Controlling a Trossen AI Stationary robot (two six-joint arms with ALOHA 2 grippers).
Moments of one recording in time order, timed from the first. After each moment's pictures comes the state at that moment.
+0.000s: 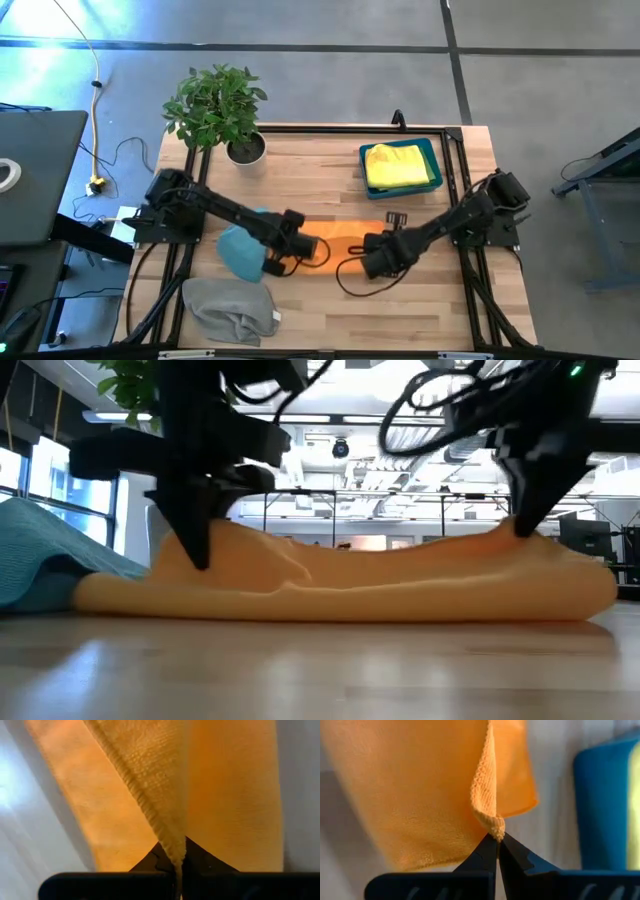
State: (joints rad) left arm -0.15 1.87 1.27 -0.90 -0.15 0.11; right arm 0.44 1.75 1.23 -1.16 0.36 0.60
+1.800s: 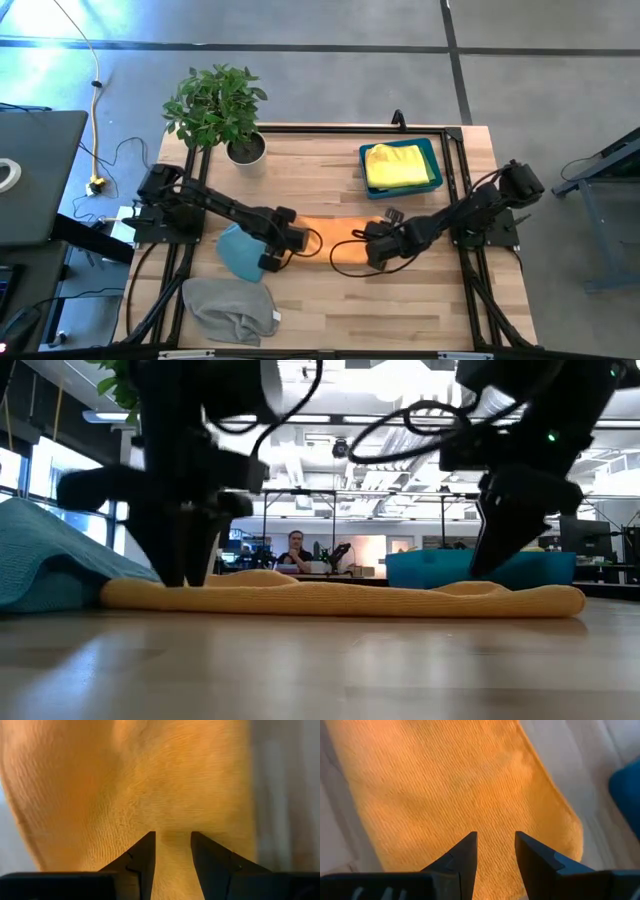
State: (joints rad) left arm -0.11 1.80 1.07 -0.73 -0.11 0.06; right arm 0.36 1.61 0.85 -0.52 0.41 0.65
